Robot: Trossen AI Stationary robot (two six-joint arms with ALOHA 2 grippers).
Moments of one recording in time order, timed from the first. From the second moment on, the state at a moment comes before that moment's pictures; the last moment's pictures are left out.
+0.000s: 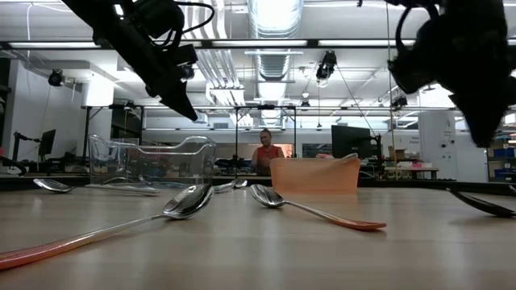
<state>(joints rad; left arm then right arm) 0.32 1.21 0.76 -0.28 -0.25 0.07 0.31 1.42 0.92 -0.87 -0.17 1.15</state>
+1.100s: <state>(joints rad) 0.32 1.21 0.76 -0.21 -0.25 0.07 0.56 1.70 0.89 -0.68 -0.22 1.31</state>
